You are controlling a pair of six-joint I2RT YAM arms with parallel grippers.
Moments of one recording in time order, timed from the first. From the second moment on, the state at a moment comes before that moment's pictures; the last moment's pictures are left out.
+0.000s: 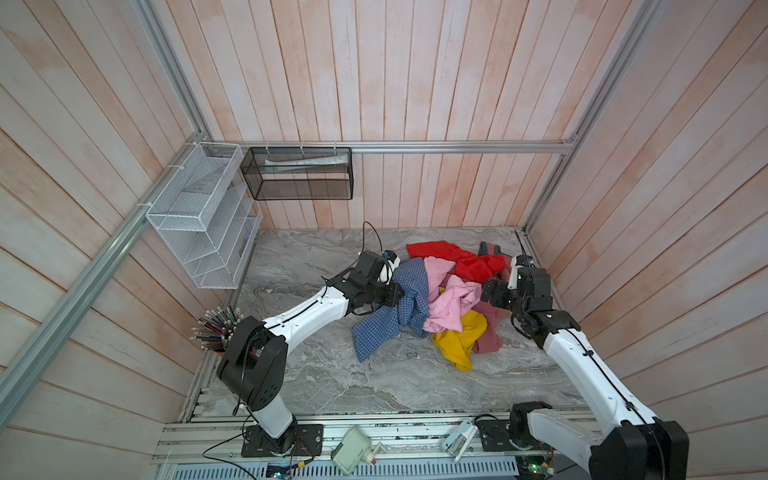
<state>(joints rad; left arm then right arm) -0.62 1.67 1.24 -0.33 0.27 -0.28 0.15 1.07 0.80 -0.35 0.09 0.30</state>
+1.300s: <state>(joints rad) -0.65 1.60 1.04 -0.24 0.18 -0.32 0.24 1.01 0.81 -0.32 0.14 0.28</state>
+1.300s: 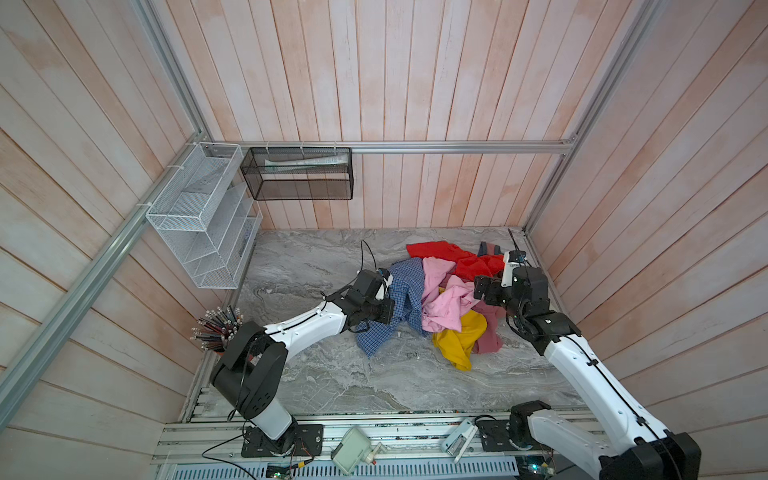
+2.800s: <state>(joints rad) -0.65 1.27 1.69 -0.40 -0.15 0.16 0.25 0.98 0.73 -0.20 0.00 0.28</state>
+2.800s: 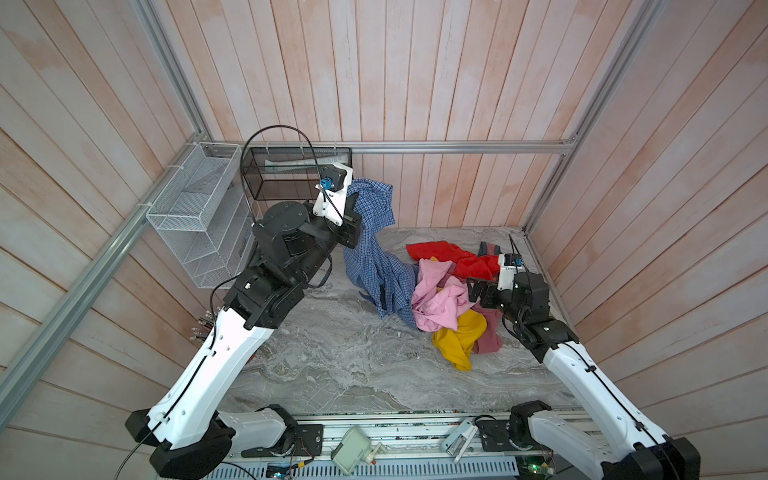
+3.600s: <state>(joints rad) -0.67 1.39 1.06 -0.36 0.04 -0.24 0.25 1.00 0.73 -0.20 0.00 0.29</state>
